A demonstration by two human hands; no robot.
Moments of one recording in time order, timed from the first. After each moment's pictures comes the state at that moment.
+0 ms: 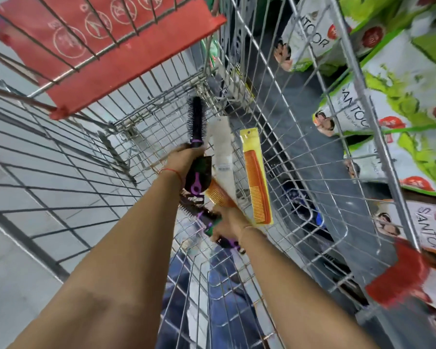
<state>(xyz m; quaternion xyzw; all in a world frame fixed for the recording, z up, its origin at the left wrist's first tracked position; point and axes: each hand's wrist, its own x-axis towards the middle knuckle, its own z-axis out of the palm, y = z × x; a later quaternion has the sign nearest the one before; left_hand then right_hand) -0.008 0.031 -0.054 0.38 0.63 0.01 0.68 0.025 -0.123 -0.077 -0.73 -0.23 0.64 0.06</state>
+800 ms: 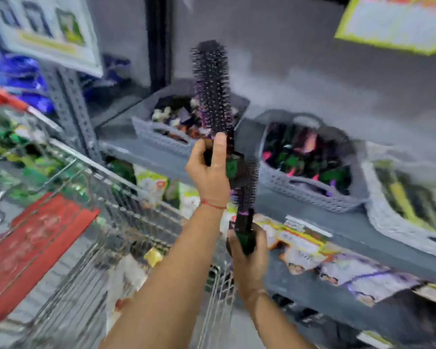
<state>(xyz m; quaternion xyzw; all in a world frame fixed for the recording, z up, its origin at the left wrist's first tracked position) 0.100 -0.152 0.311 0.49 0.07 0.41 0.77 0.034 -0.243 0.186 -0.73 0.03 -0.10 0.68</state>
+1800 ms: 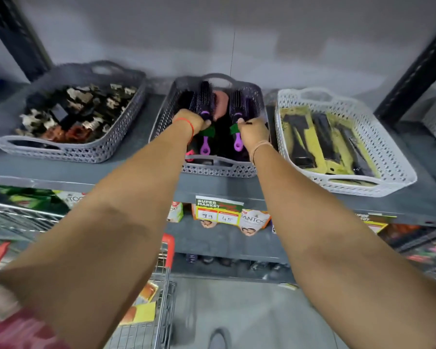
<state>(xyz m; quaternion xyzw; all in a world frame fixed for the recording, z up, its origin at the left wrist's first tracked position) 0.258 -0.295 0.326 0.93 0.10 -0.10 0.33 0.253 -0.430 0.294 -0.84 0.18 -0.05 0.51</state>
